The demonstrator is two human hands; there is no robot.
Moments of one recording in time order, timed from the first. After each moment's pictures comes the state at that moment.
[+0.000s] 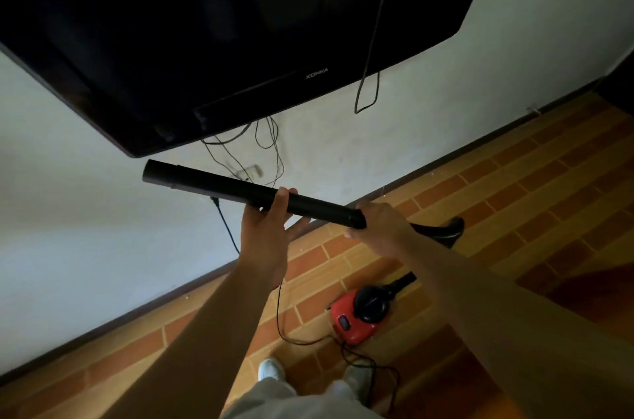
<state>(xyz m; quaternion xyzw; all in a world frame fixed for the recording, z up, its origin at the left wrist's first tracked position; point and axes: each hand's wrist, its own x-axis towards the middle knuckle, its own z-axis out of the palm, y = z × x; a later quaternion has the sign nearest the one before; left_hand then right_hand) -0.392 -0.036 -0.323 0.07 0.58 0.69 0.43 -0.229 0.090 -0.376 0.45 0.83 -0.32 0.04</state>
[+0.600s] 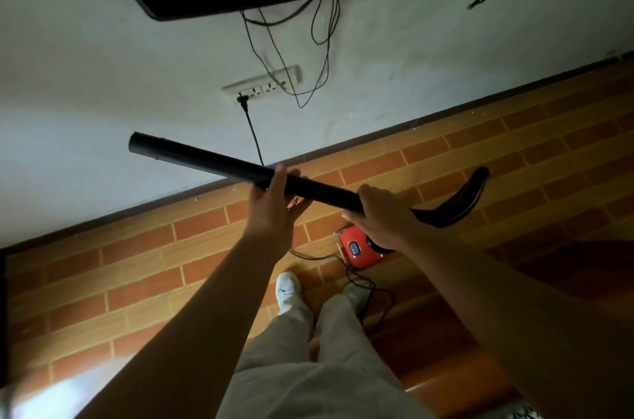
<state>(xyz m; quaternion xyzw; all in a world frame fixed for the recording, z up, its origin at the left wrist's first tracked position) -0.473 -0.105 -0.455 -0.12 0.57 0.66 0.47 -0.309 0.008 -0.478 0.37 0.87 -0.28 0.15</state>
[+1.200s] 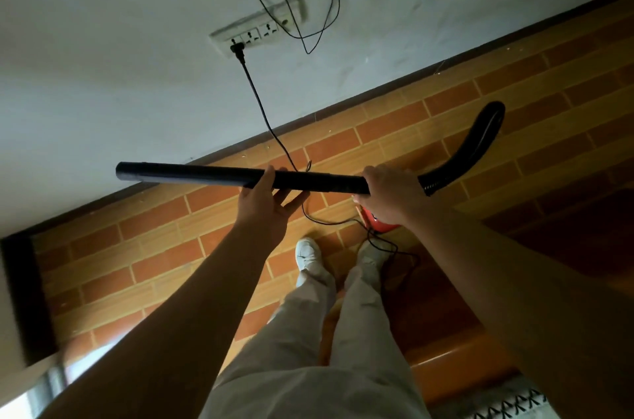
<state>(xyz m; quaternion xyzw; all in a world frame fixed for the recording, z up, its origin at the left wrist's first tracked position) -0.505 -0.144 -0.544 -0.24 0.57 0.62 0.49 -0.332 -0.010 -0.557 0.36 0.87 -0.19 0.27</state>
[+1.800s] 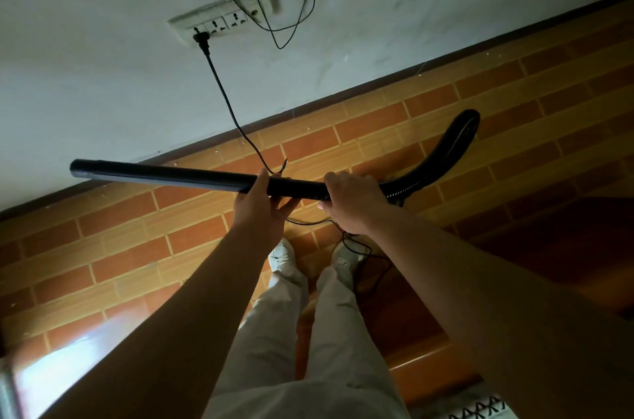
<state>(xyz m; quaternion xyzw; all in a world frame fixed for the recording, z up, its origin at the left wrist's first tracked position) -0.467 -0.108 -0.583 -0.28 0.55 0.62 0.48 -0.337 -0.004 -0.575 0.31 0.89 -0.20 0.27</state>
